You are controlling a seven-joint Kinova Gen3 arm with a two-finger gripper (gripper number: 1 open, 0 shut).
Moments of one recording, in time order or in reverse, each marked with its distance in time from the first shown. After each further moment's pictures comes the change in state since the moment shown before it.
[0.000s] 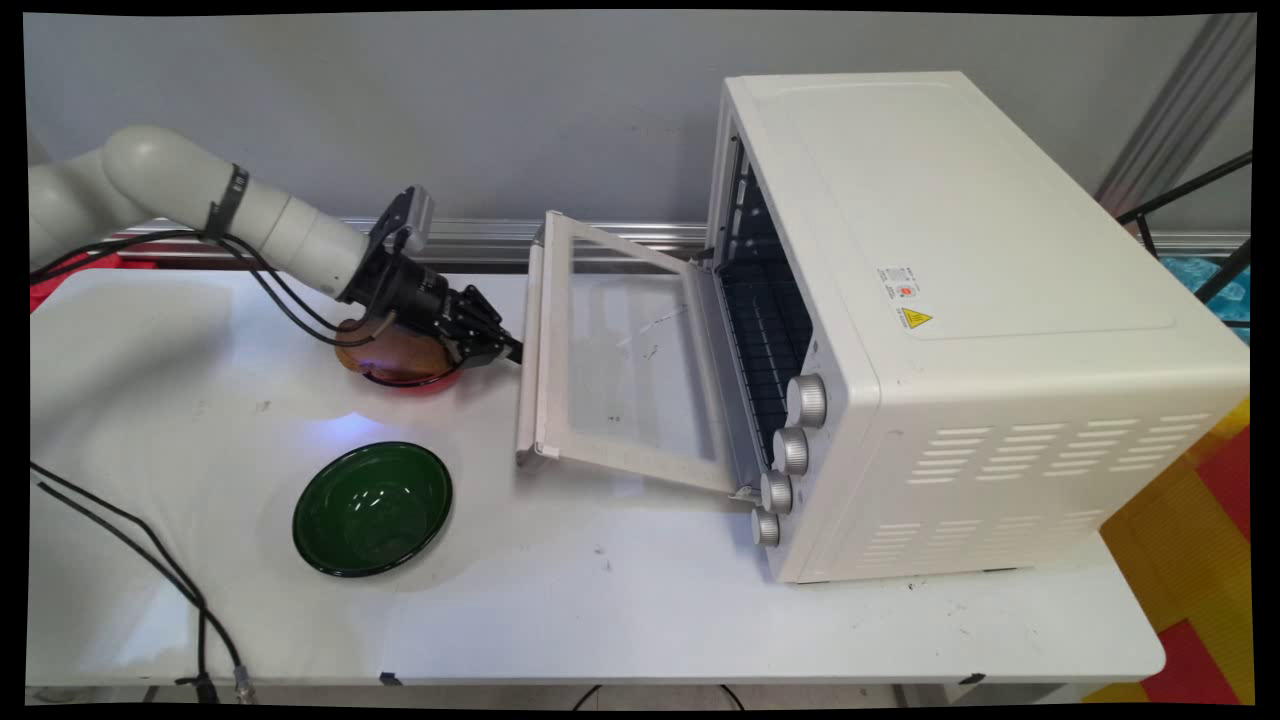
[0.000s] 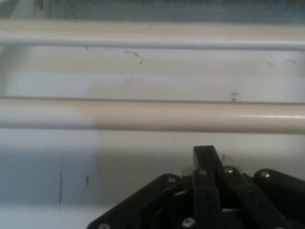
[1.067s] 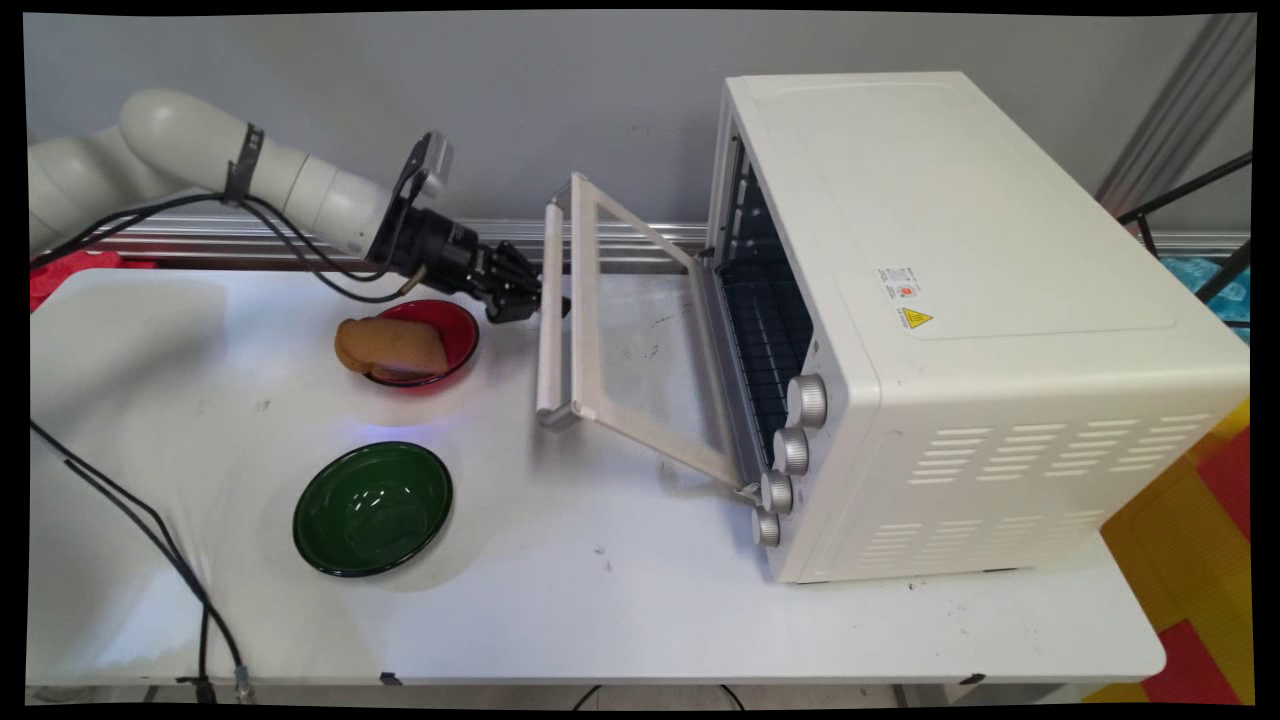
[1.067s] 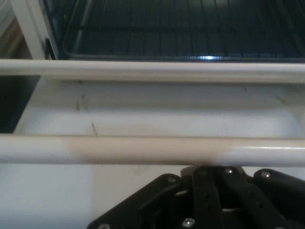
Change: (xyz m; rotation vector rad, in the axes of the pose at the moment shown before) arm 0.048 -0.013 -0.002 -0.017 0.147 0.005
